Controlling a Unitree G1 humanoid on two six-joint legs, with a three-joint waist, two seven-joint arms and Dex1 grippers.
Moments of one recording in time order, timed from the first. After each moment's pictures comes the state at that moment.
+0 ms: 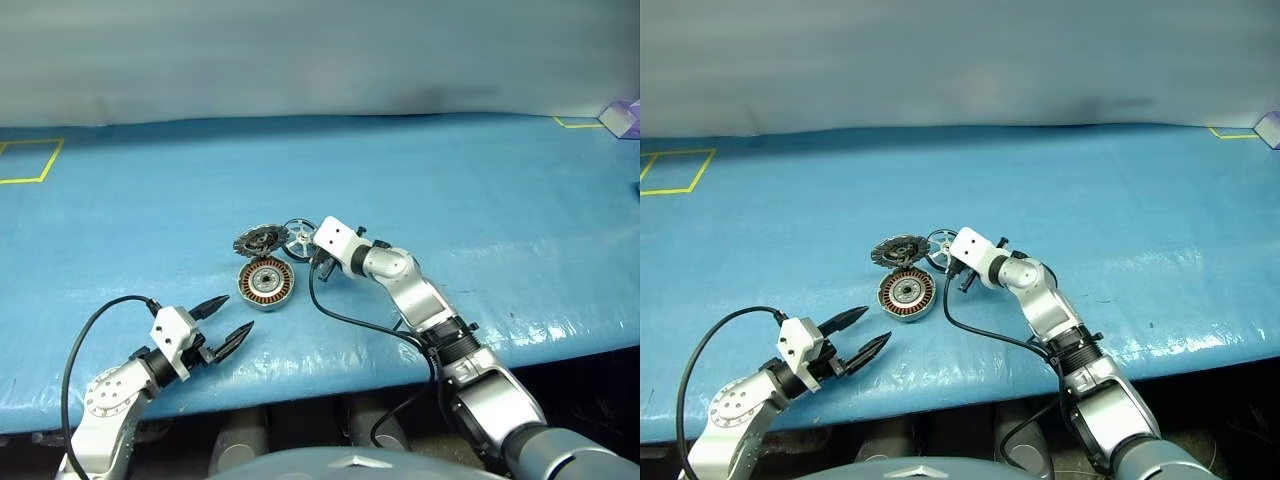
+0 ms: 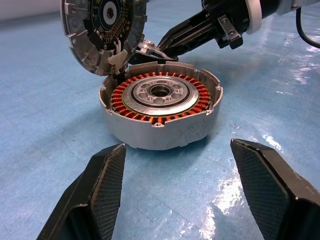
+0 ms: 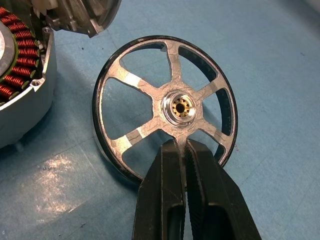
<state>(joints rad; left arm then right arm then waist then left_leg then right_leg) 0.33 0.46 0.05 -0.14 -0.32 -0.10 -0.79 -0.52 -0.23 0.37 0.26 -0.19 0.27 0.57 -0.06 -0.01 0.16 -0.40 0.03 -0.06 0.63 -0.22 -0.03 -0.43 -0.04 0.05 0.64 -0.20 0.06</state>
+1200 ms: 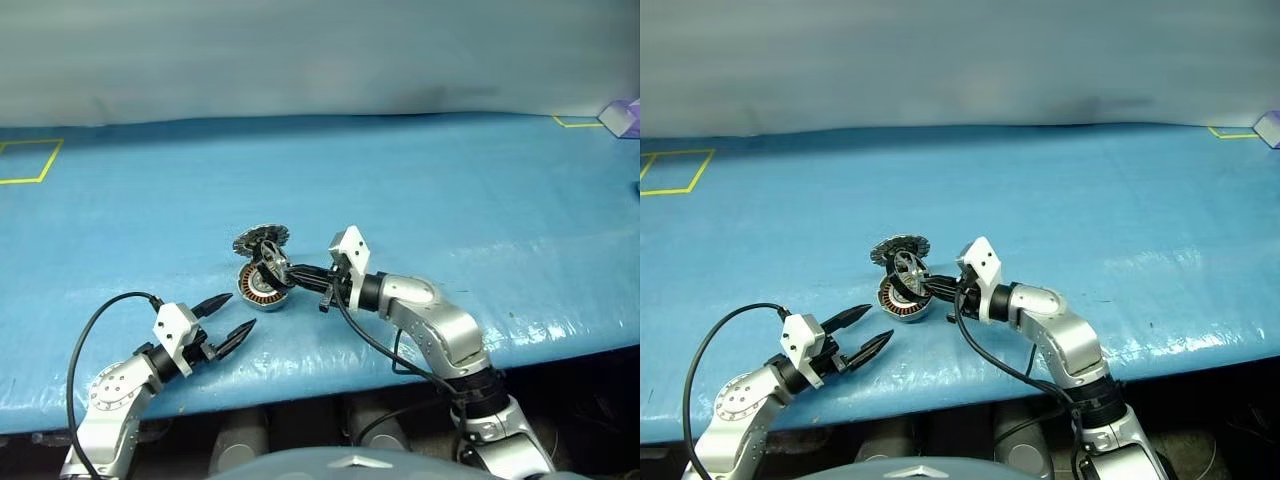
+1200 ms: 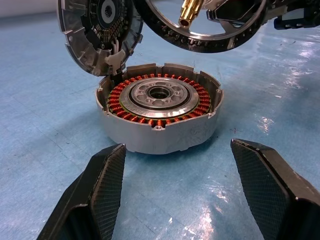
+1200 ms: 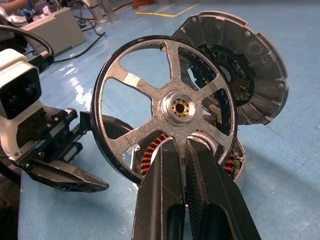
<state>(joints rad) 0.29 0.44 0.05 -0.10 -0.33 -0.10 -0.83 -0.28 -0.20 0.26 -0.19 0.33 0.61 0.74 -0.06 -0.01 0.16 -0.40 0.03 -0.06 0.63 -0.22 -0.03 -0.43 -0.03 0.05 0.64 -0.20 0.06</state>
